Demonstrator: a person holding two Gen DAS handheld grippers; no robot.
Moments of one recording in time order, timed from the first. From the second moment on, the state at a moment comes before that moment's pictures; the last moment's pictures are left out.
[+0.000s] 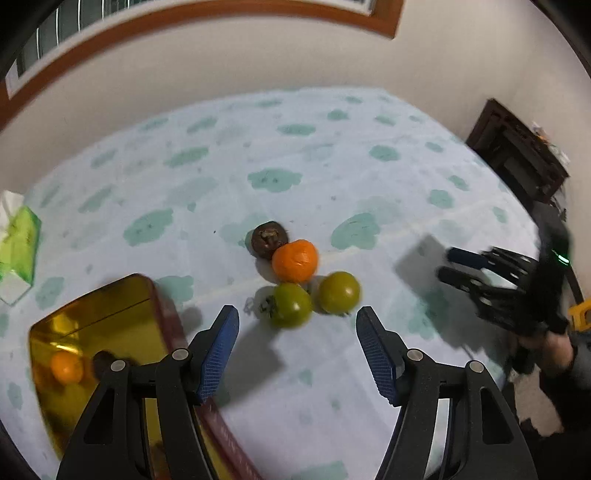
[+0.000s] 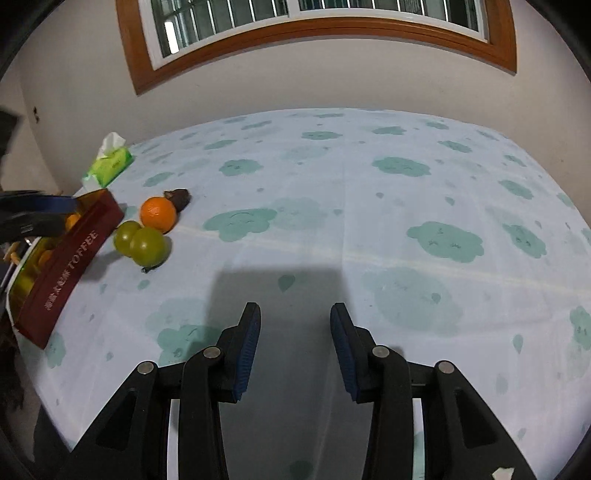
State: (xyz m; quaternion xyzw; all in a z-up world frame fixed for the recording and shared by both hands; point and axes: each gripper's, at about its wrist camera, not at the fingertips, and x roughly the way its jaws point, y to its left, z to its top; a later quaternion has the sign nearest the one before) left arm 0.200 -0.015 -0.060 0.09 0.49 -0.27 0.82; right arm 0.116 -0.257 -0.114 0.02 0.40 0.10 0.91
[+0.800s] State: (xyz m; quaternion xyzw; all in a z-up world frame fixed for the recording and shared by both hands) left arm 0.231 -0.009 -0.103 -0.01 0.56 -0.32 0.76; right arm 0.115 -0.264 -0.113 0.05 0.40 0.11 0.91
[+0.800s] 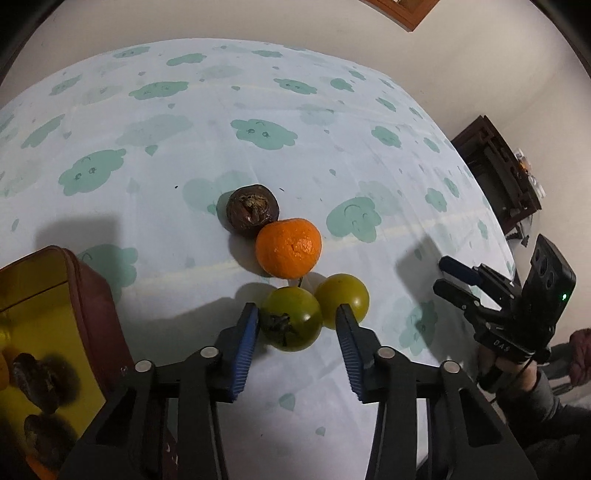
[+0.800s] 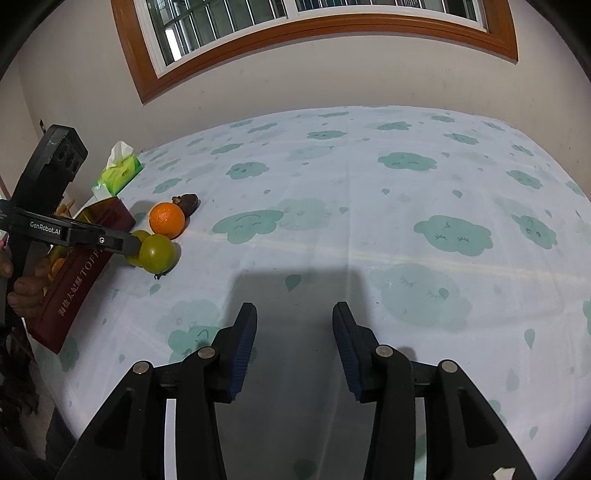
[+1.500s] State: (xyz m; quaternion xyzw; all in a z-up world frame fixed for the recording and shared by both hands) left arm 0.226 -0.026 -0.109 0.08 0.56 -0.26 0.78; right arm 0.114 -0.262 -0.114 0.05 0.40 0.12 0.91
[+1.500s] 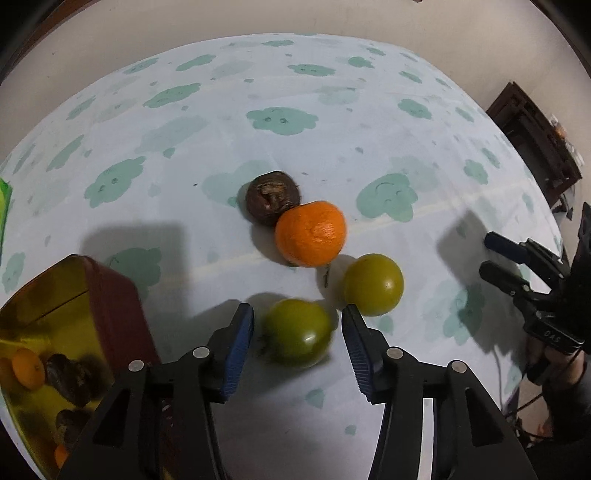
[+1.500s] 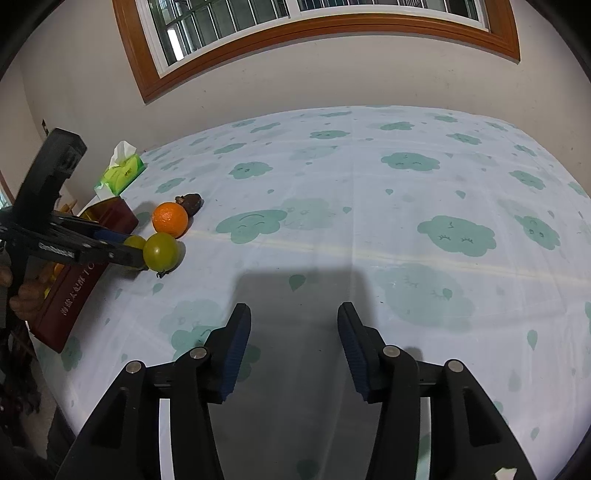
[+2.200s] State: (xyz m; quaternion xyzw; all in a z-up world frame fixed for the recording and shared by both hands) left arm 0.124 0.020 -0.043 -0.01 0.46 -0.18 0.87; right arm 0.114 -0.255 -0.113 0.04 0.40 0.12 0.91
